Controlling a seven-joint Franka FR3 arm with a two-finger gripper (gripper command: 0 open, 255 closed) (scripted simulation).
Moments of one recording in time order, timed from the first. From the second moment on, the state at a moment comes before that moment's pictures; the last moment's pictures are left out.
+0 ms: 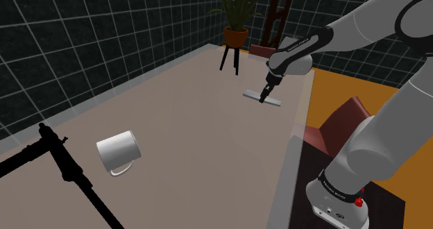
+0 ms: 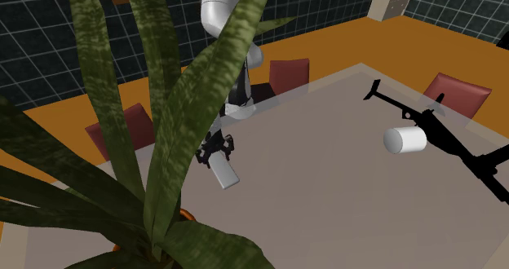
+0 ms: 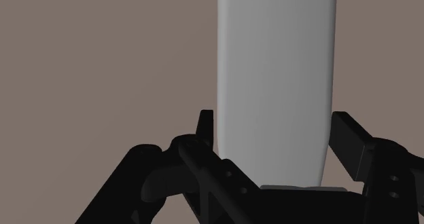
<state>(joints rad) 0.01 -0.09 -0.41 -2.49 0.12 2.52 -0.71</state>
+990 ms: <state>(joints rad) -0.01 -0.21 -0.39 -2.40 0.03 2.32 -0.63</state>
